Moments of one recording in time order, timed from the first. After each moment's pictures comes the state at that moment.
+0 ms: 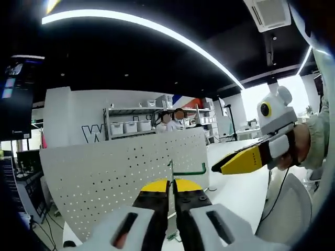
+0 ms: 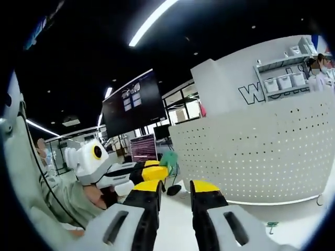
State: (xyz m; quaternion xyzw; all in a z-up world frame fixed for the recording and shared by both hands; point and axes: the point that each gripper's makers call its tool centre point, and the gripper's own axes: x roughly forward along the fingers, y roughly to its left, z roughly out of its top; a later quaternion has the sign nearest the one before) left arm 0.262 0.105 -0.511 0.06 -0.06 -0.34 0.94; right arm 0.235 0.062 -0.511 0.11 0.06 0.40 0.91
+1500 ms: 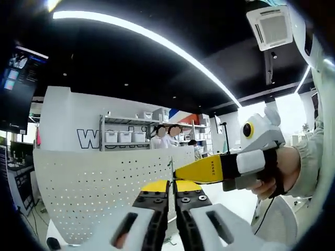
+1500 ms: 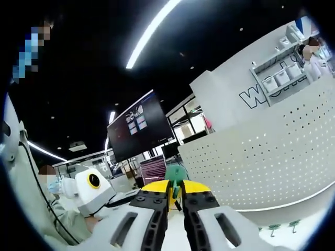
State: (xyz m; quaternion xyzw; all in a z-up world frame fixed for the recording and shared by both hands) left arm 0.239 0.082 -0.489 0.00 -0.09 -0.37 0.93; right arm 0.238 0.080 -0.481 0.19 0.01 0.41 0.89
